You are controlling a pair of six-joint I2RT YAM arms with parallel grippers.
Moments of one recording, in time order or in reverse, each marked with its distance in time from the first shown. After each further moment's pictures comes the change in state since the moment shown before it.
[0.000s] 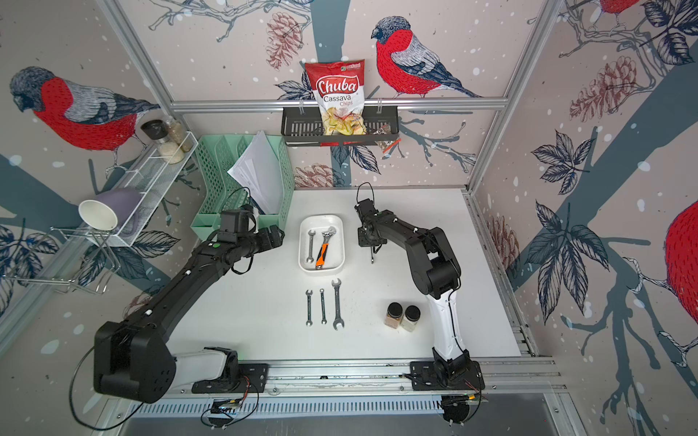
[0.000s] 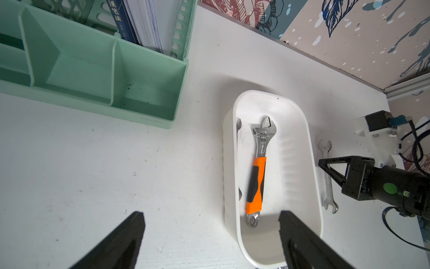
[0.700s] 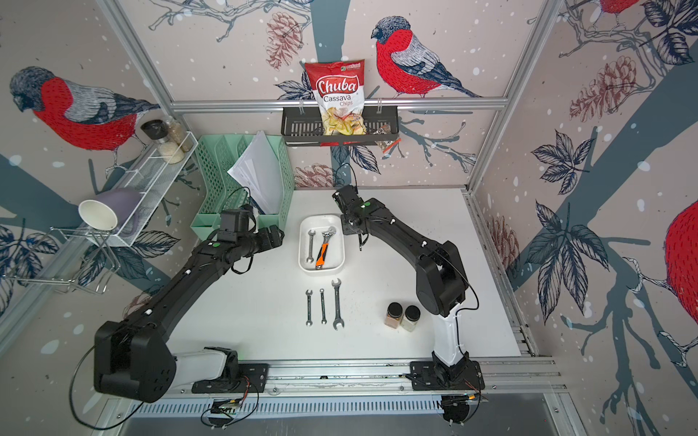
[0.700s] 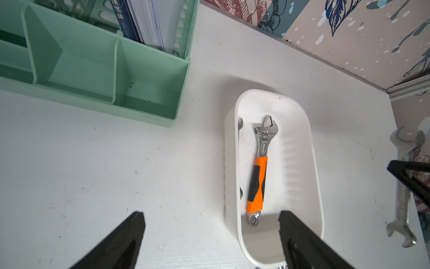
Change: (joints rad) left arm 0.000 0.003 0.007 -0.015 -0.003 -0.003; right arm 0.150 -0.180 0.141 -0.182 0.153 0.034
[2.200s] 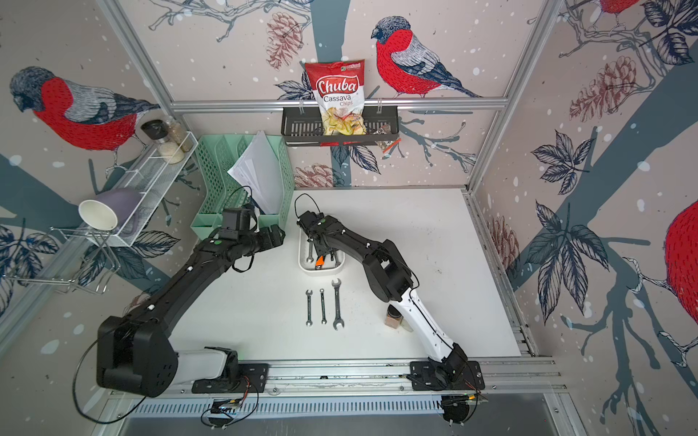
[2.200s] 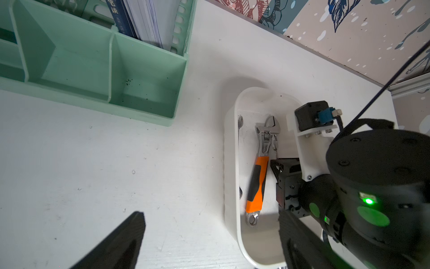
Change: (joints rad) left arm 0.000 0.024 0.018 -0.009 0.007 0.000; right arm 0.187 0.539 0.480 -0.193 0.110 0.018
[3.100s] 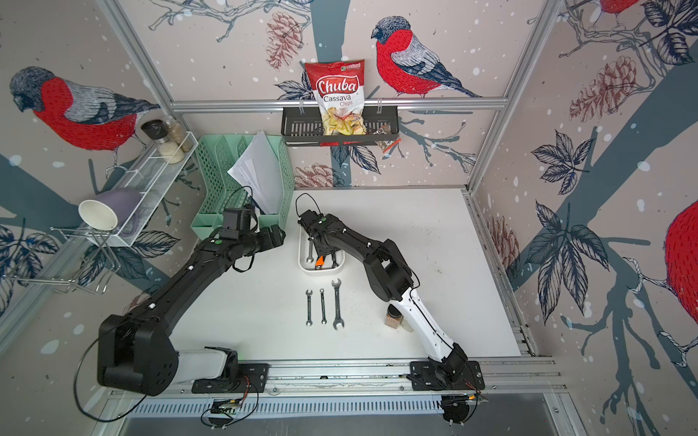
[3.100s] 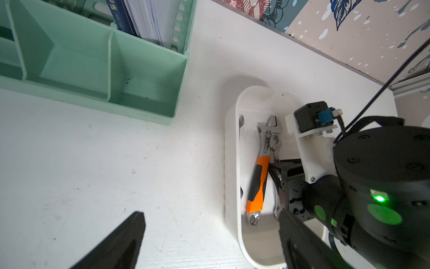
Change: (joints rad) left arm 0.000 0.010 0.000 0.000 0.000 0.000; right arm -0.005 0.006 0.015 -0.021 -0.050 -0.021
